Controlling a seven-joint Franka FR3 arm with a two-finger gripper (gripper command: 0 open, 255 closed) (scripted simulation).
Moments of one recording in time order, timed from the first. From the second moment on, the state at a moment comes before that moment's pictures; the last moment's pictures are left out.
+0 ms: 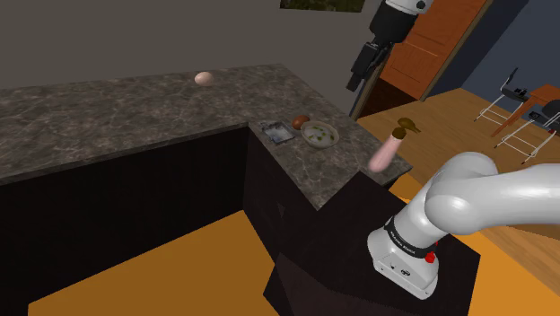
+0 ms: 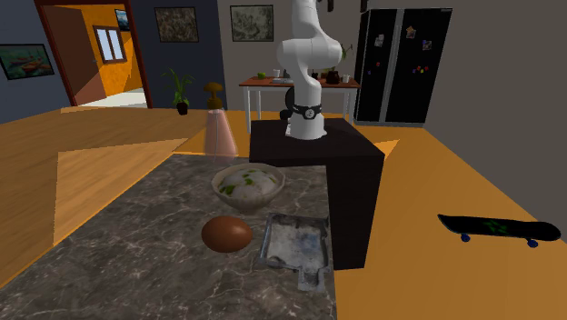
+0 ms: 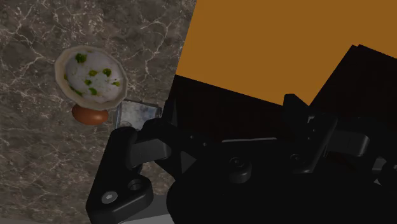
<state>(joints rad) -0.02 -0.83 0.07 -2.36 0.06 1.63 -0.10</state>
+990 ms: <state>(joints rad) -0.06 -0.41 0.04 -2.35 0.03 2.00 -0.14</state>
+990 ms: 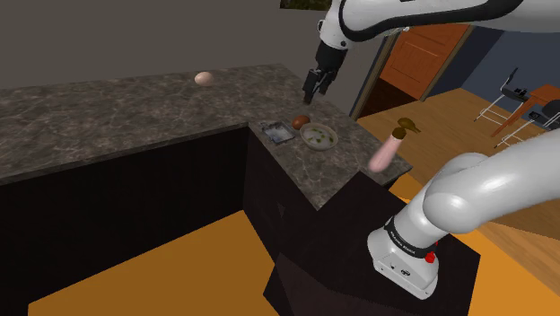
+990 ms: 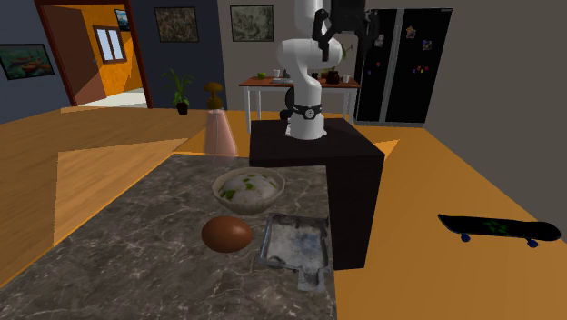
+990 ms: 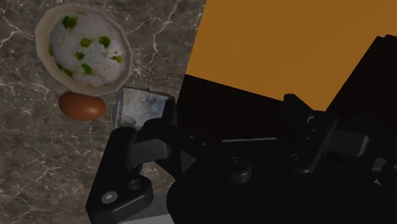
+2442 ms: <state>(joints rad) -0.11 0.43 -0.01 -1.84 0.00 2.26 -0.19</state>
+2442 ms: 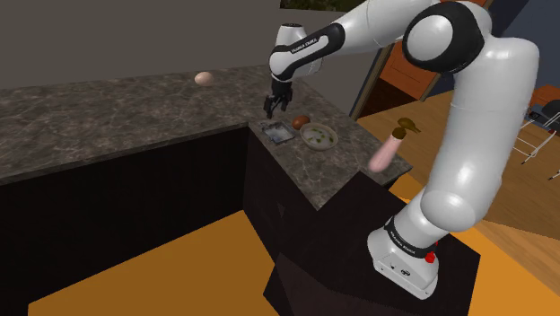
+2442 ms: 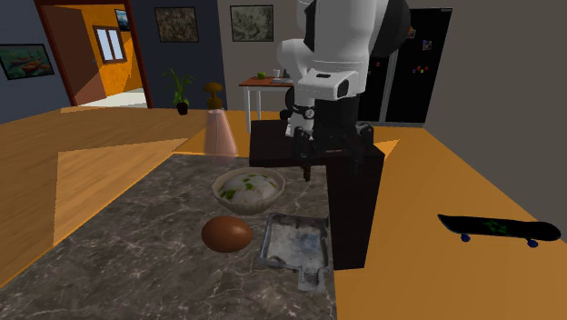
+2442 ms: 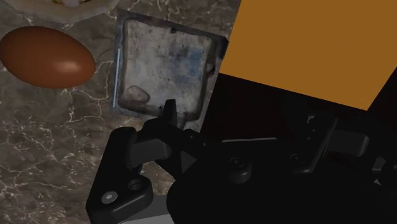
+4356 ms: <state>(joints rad) -0.15 1.07 -0.02 -1.16 0.00 2.18 -0.21</state>
